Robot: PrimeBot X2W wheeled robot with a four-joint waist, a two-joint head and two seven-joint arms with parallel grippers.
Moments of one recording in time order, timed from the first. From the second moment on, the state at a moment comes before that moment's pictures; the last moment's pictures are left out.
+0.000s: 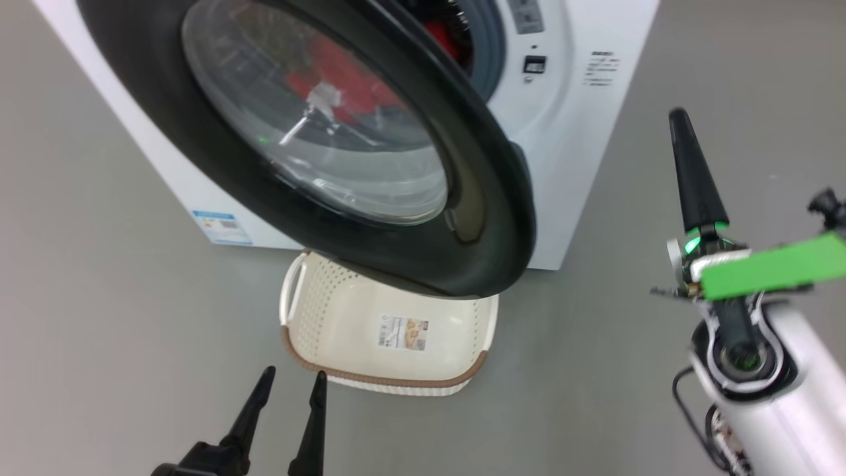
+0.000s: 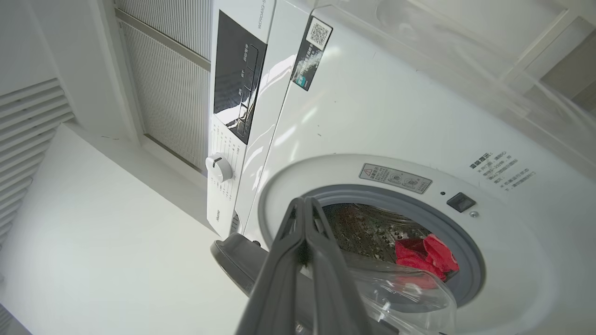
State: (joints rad) left arm -0.01 0.04 -0.17 0.17 -0.22 -0.04 -0.25; right arm -0.40 -0.19 0.23 0.06 1.39 0.12 -0.25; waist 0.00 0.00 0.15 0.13
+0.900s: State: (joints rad) left arm -0.08 0.04 -0.26 0.17 -0.28 -0.02 -0.25; right arm -0.58 -0.26 0.19 0.32 1.71 0.12 0.48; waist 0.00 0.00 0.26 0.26
